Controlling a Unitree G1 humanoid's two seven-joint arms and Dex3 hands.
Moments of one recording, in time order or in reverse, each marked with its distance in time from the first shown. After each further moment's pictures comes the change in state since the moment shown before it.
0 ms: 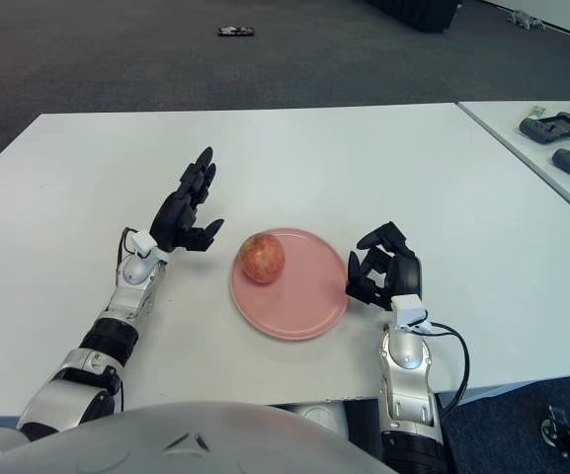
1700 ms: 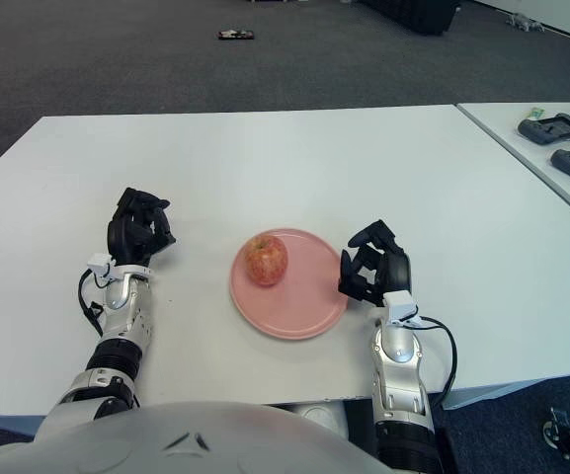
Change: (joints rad) left arm 0.059 -0.100 0.269 0.141 -0.155 -0.052 0.112; right arm -0.054 0.001 0.017 0.103 0.021 -0.066 0.018
